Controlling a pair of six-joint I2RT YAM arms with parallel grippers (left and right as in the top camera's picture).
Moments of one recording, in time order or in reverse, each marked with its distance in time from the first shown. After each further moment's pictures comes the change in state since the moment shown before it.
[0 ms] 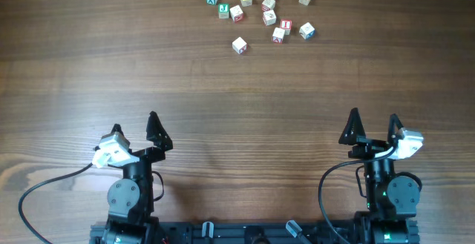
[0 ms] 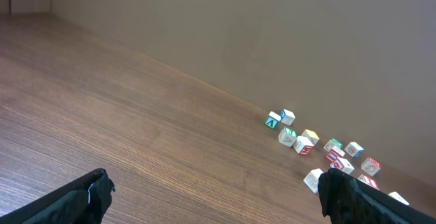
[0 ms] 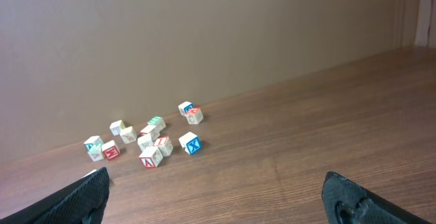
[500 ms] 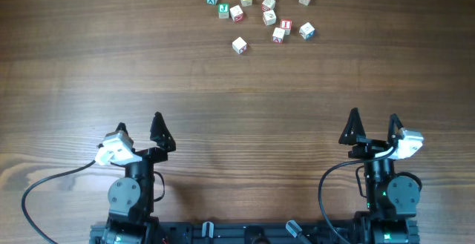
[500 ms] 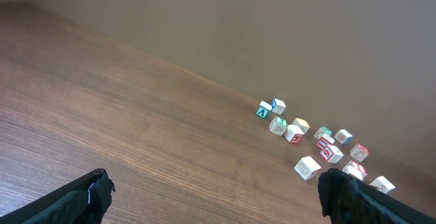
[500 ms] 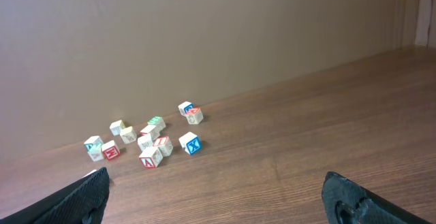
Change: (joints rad) left arm 0.000 0.019 0.000 -0.001 0.053 0.000; right arm 0.000 0.000 0.000 0.000 0.000 0.000
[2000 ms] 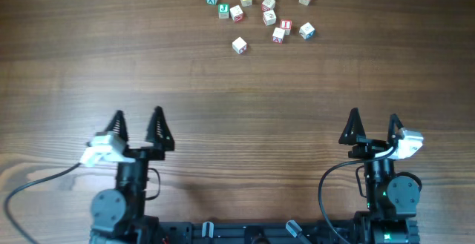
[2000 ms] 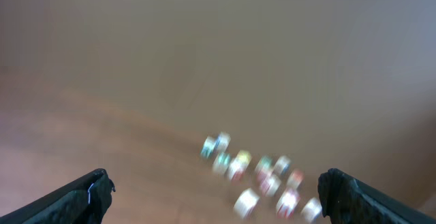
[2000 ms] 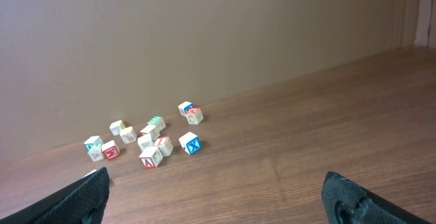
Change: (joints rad) left arm 0.000 0.056 0.187 0.077 0.130 0.001; right arm 0.000 0.000 0.000 0.000 0.000 0.000
